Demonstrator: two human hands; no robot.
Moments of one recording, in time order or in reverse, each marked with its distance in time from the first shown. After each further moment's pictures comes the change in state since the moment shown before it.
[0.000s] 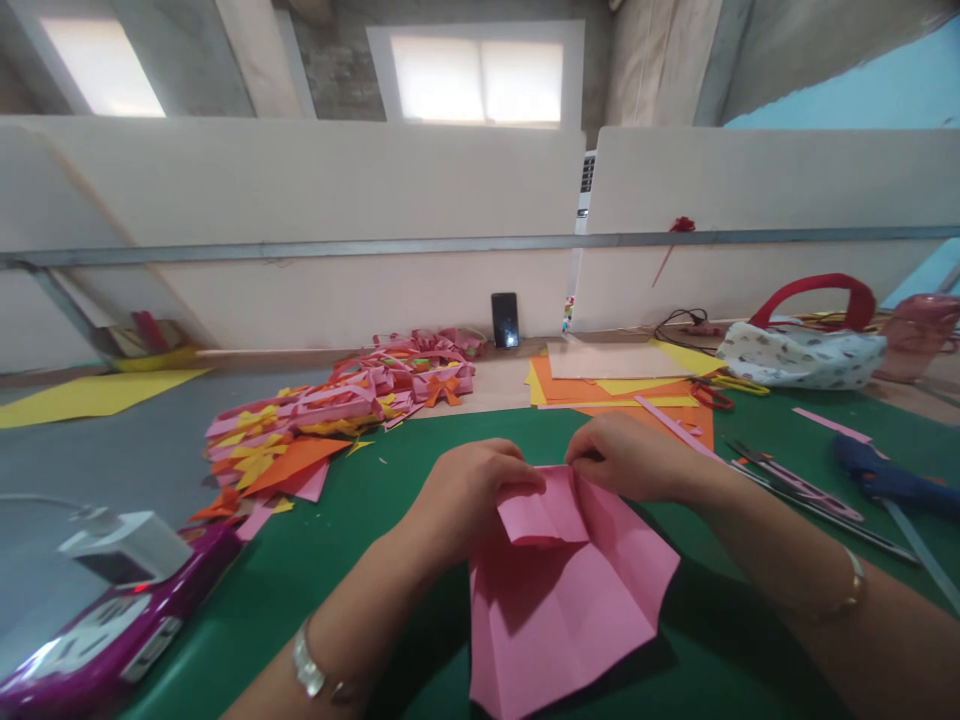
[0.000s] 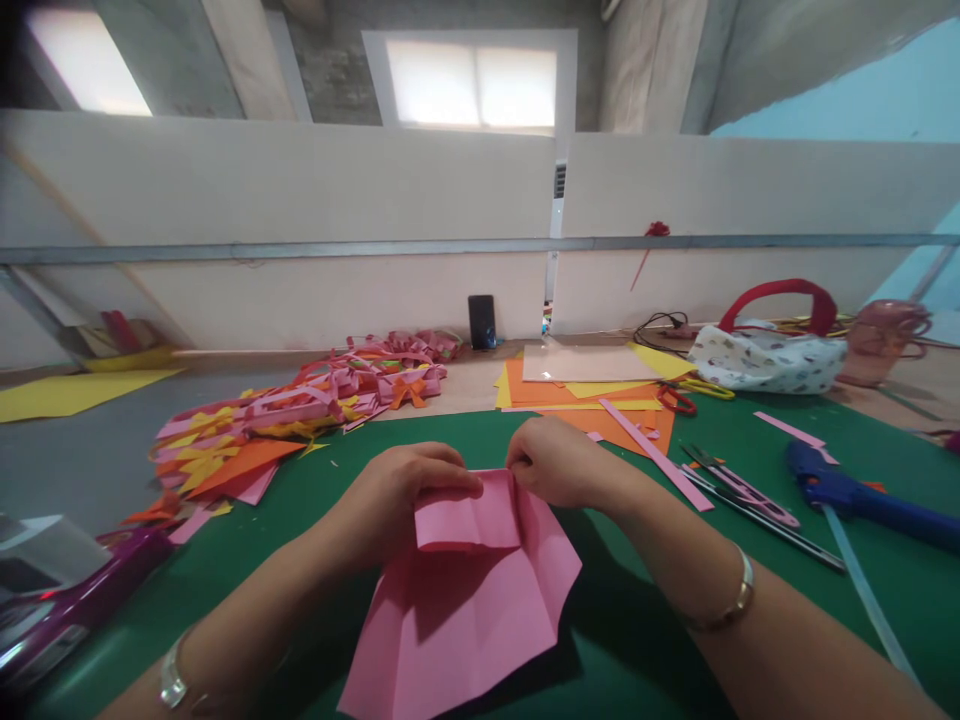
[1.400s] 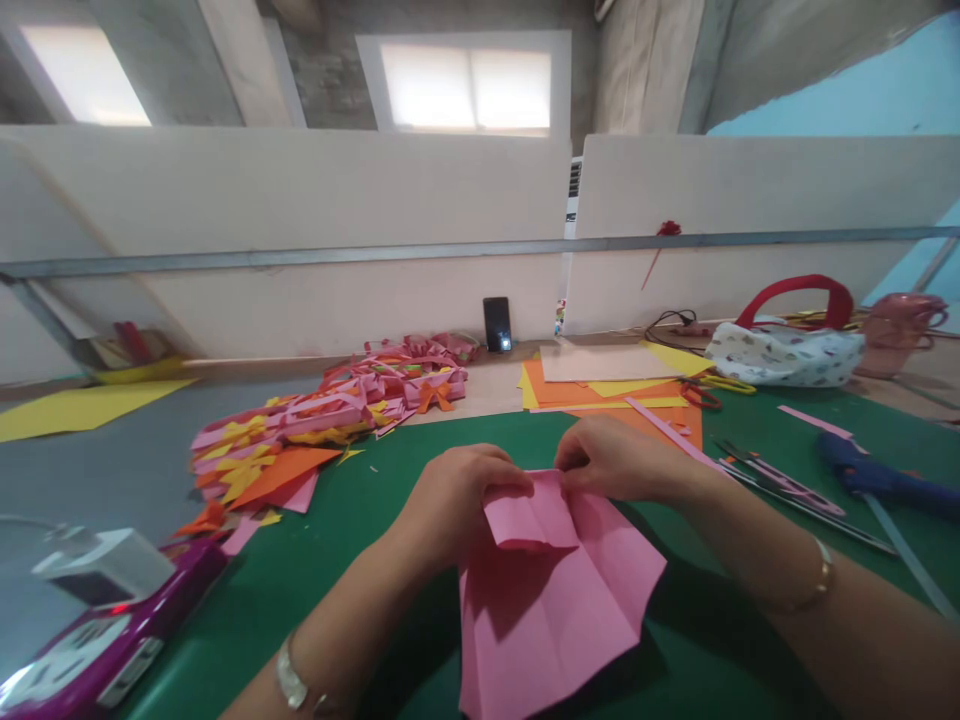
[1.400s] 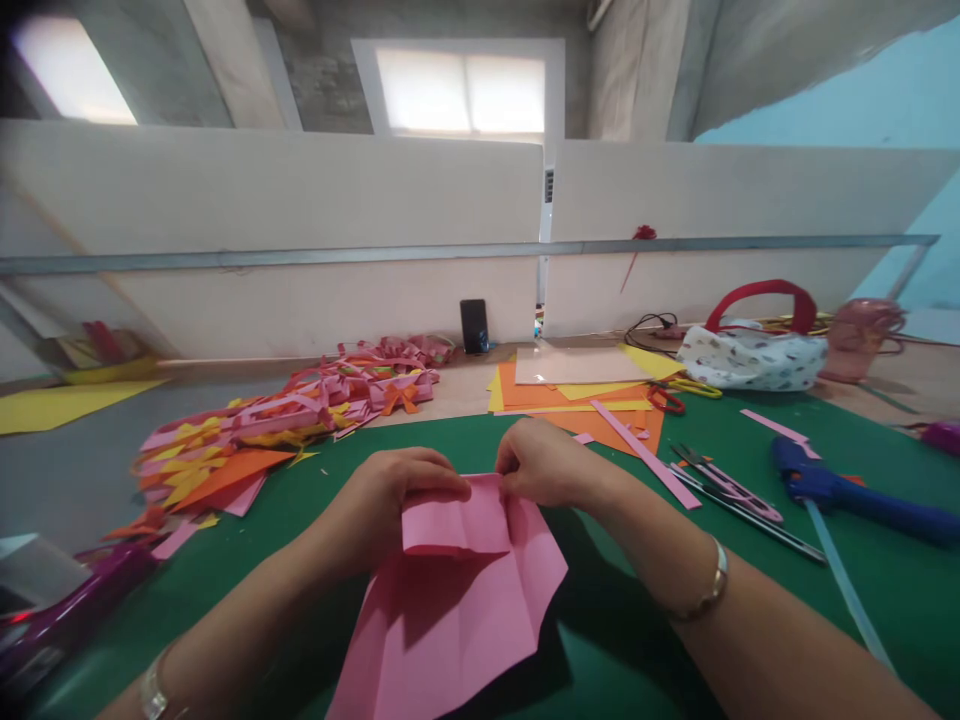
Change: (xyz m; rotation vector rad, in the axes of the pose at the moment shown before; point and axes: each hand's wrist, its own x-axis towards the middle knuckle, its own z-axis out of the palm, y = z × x) left_hand -0.001 -0.002 0.002 -0.025 -0.009 -0.056; right_hand 0.001 0.002 0.000 0.139 -0.058 0.040
